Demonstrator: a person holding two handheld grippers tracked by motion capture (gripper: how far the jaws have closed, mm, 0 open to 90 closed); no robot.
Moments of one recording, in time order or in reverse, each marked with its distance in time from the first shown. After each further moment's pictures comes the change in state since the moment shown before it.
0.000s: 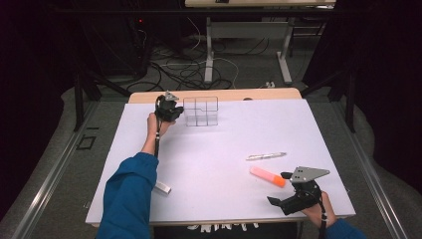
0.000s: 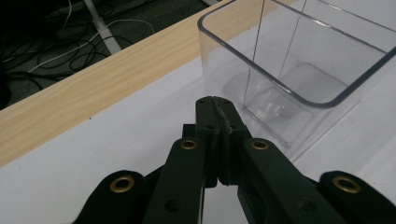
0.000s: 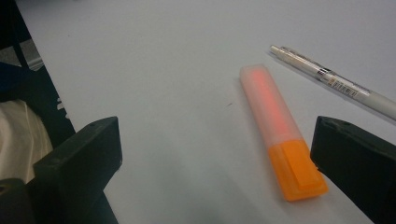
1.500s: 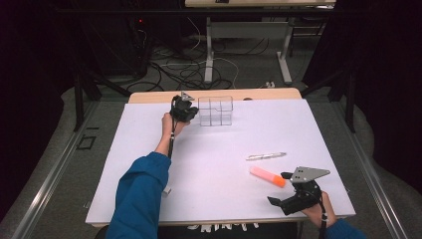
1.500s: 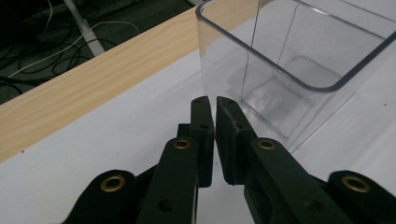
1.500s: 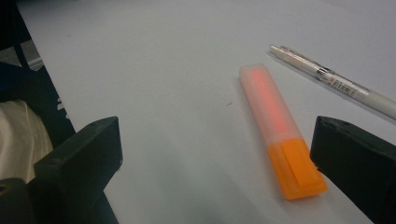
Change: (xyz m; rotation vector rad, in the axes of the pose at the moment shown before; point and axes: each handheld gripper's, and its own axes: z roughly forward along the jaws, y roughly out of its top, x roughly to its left) left arm -0.038 0.019 0.018 0.012 -0.026 0.002; right arm 0.000 0.000 -0.001 0.003 0.001 0.006
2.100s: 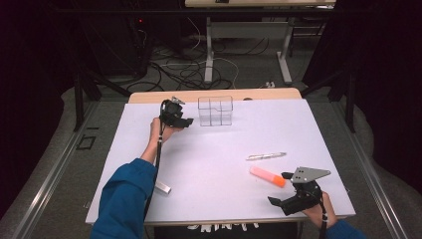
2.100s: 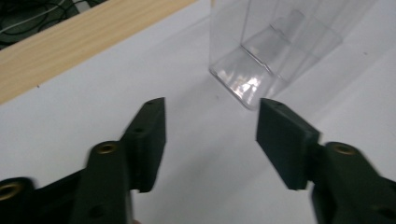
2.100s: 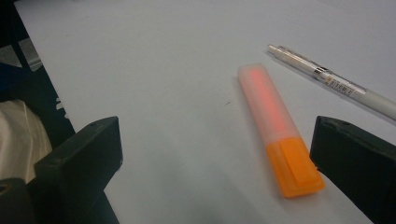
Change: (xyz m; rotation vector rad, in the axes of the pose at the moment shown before) left arm 0.007 -0.021 -0.037 0.140 -0.056 -0.018; right arm 0.001 0.000 -0.001 0.000 -0.012 0.000
